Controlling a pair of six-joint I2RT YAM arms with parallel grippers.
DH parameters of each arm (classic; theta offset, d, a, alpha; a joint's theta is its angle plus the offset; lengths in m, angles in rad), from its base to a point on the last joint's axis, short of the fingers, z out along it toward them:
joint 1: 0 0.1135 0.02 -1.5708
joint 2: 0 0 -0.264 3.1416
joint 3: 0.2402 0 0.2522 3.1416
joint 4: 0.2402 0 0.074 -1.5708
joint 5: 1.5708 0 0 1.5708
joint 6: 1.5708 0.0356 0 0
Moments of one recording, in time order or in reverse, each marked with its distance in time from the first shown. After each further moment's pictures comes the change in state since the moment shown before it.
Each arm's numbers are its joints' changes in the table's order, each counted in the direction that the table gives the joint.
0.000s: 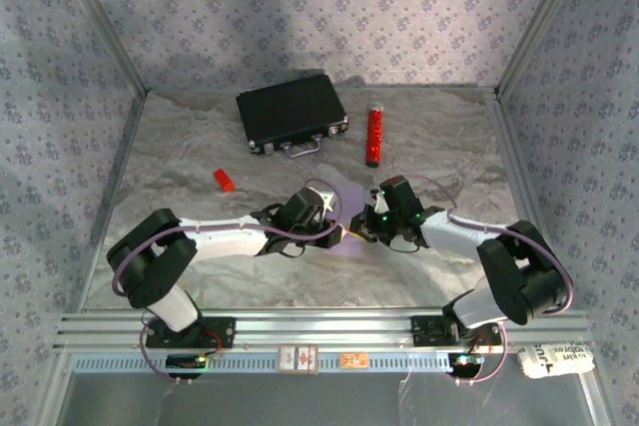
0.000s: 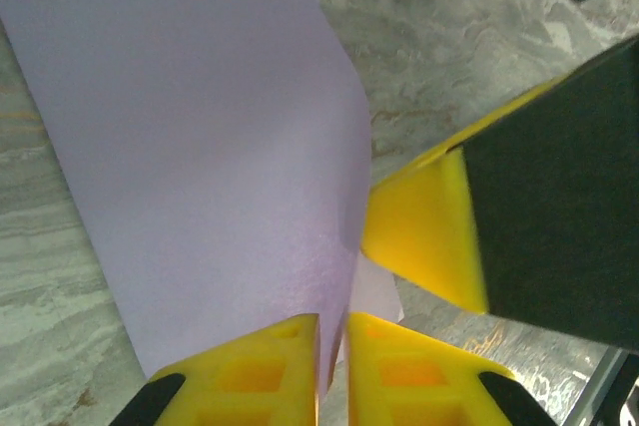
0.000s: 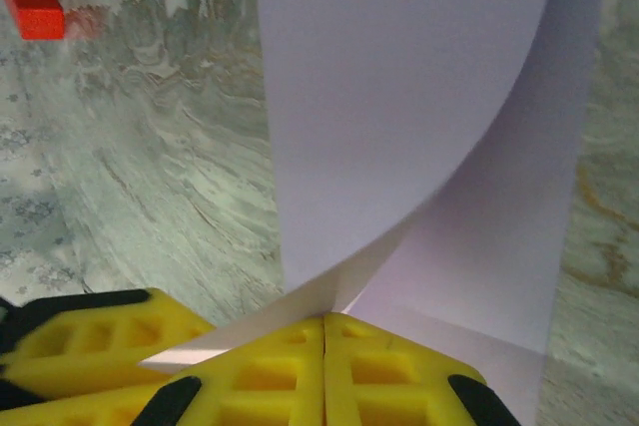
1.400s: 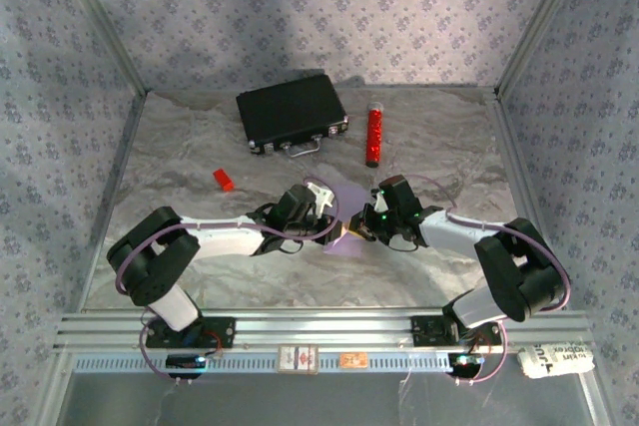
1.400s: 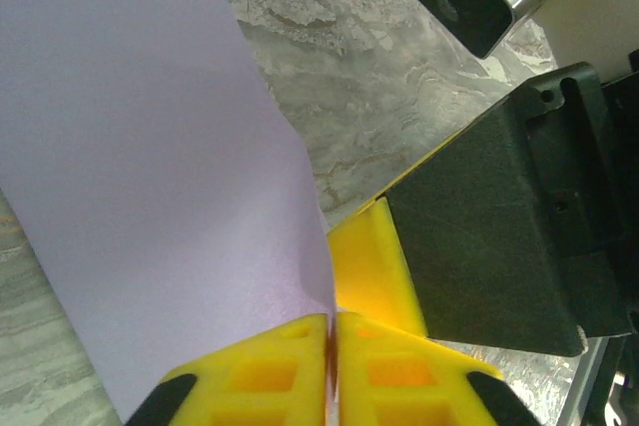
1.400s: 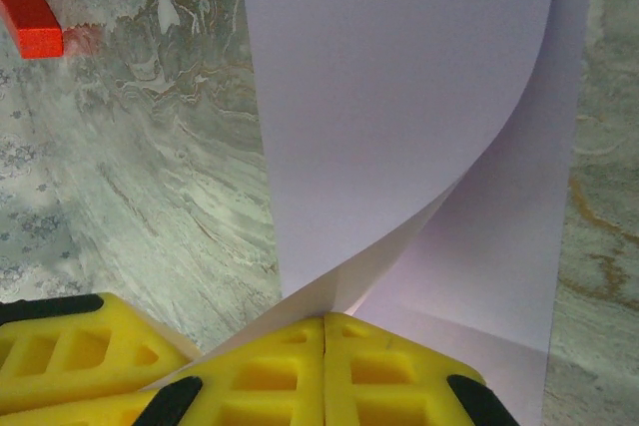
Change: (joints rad) left arm 0.045 0.000 -0.053 -0.187 0.071 0.080; right arm 0.000 0.013 0.002 -0.009 0.007 0.034
